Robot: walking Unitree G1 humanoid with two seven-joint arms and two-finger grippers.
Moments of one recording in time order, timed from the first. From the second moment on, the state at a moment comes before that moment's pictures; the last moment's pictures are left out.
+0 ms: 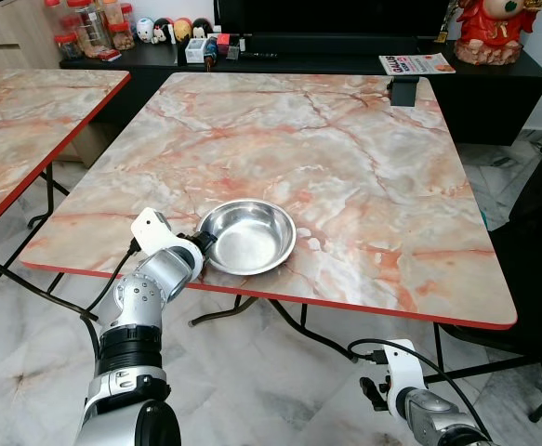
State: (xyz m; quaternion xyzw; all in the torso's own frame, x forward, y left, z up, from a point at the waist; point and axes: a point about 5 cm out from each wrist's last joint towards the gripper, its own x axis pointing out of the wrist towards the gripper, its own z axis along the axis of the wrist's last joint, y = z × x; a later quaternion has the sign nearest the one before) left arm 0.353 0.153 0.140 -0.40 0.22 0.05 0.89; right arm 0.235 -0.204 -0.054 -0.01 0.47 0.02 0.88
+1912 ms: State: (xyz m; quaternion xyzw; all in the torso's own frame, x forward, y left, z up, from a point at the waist) left arm 0.226 0.339 0.053 0.22 0.34 0.24 0.88; right arm 0.236 -0.201 -0.054 -0.01 0.46 0.03 0.89
